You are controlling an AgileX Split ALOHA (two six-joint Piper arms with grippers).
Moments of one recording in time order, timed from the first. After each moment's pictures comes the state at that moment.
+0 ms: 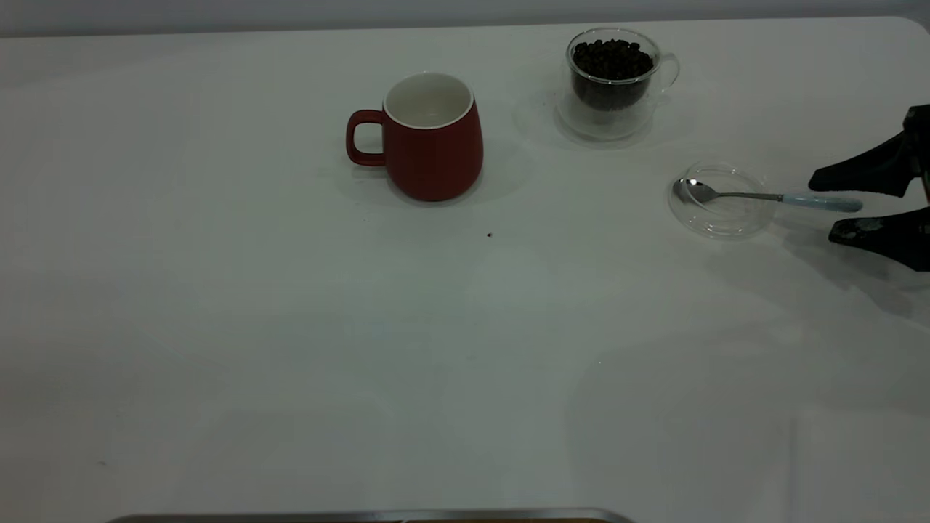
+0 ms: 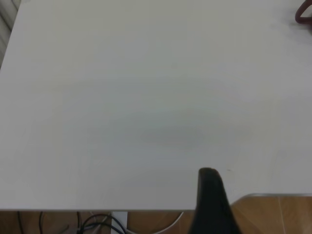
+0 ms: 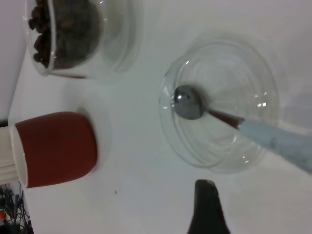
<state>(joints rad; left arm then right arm) 0.03 -0.02 -0.49 0.02 1.14 0.03 -0.54 2.45 -0.89 1.79 0.89 -1.59</state>
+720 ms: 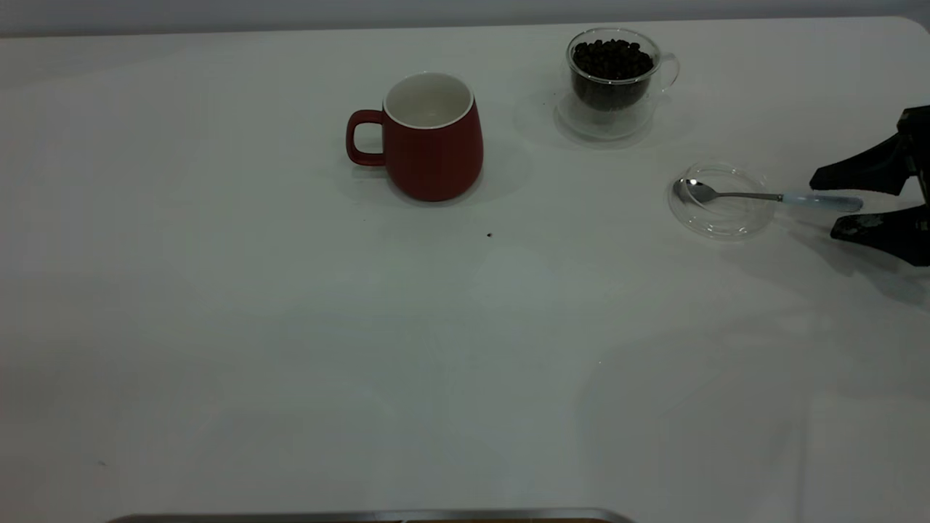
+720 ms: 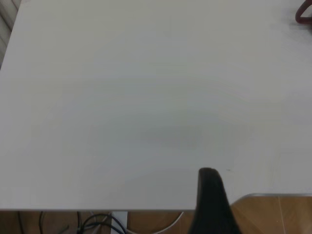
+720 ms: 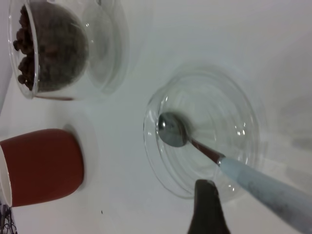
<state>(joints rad) 0.03 -0.02 -0.49 0.02 1.14 0.03 -0.54 2.48 -0.95 1.80 0.87 -1.59</state>
